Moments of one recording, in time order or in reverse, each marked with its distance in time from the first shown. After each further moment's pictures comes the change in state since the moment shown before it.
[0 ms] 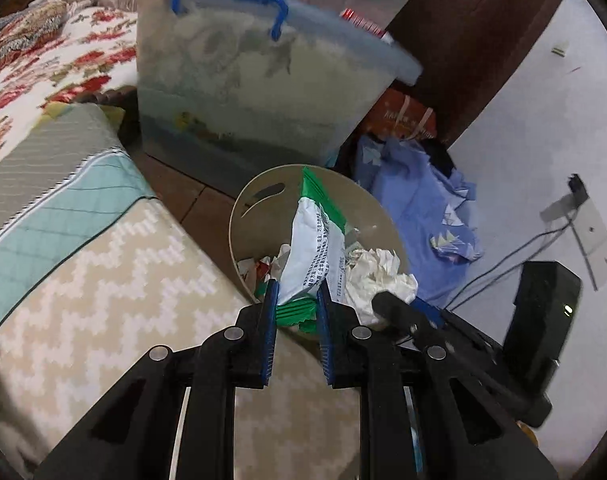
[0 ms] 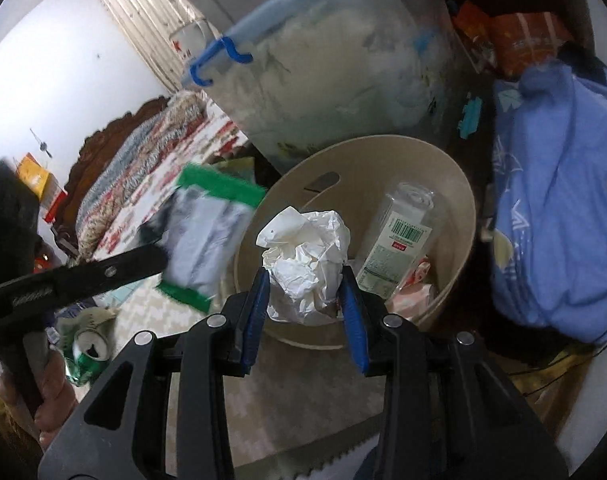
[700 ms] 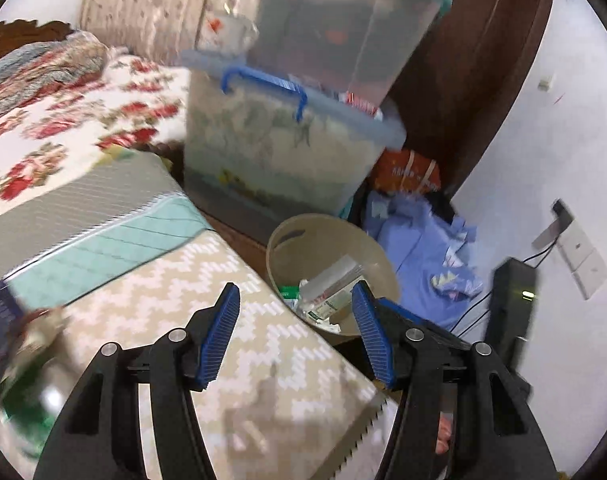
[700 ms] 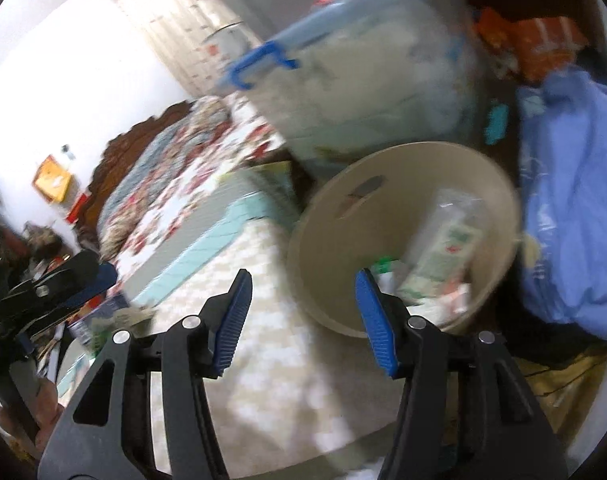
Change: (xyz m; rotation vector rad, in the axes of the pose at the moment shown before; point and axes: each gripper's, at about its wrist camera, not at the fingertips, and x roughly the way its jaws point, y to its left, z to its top) left arm -0.132 0.004 -0.056 -0.021 -0.282 0.062; right arm -0.013 0.046 -0.010 -0.012 -0.029 0.118
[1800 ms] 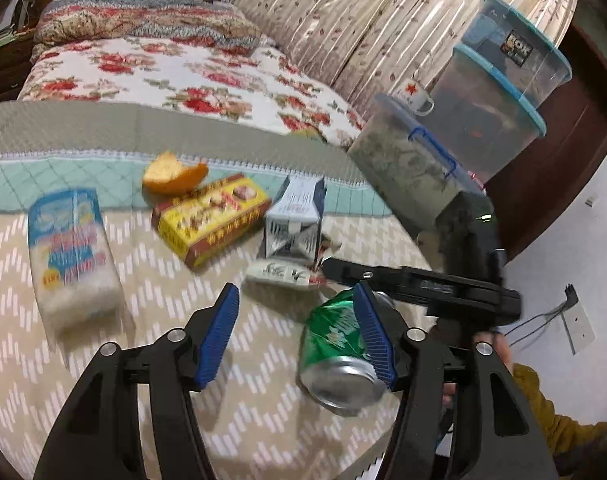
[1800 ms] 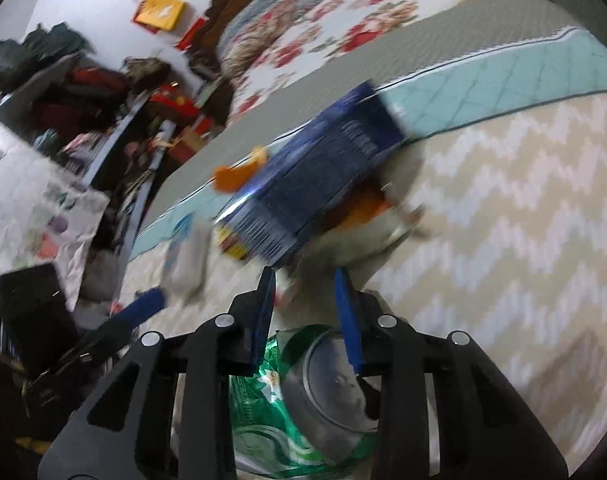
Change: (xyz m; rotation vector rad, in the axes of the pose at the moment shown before) left arm -0.183 0.198 -0.144 -0.377 -0.074 0.162; right arm 0.152 0.245 -0.111 -0.266 0.602 0.418
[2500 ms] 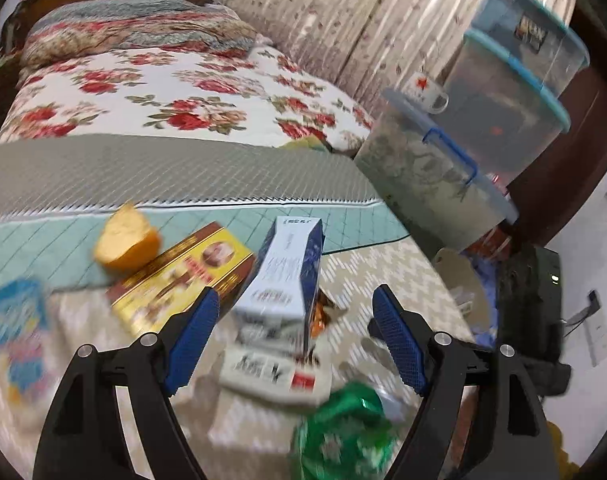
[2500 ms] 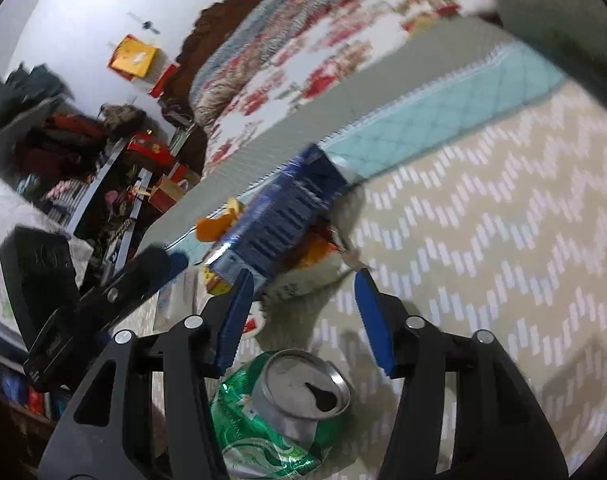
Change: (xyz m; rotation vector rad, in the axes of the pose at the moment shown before) left arm 0.073 -0.031 0.067 0.077 0.018 0.066; right arm -0.046 -0.022 0.004 0.141 -0.154 -0.093
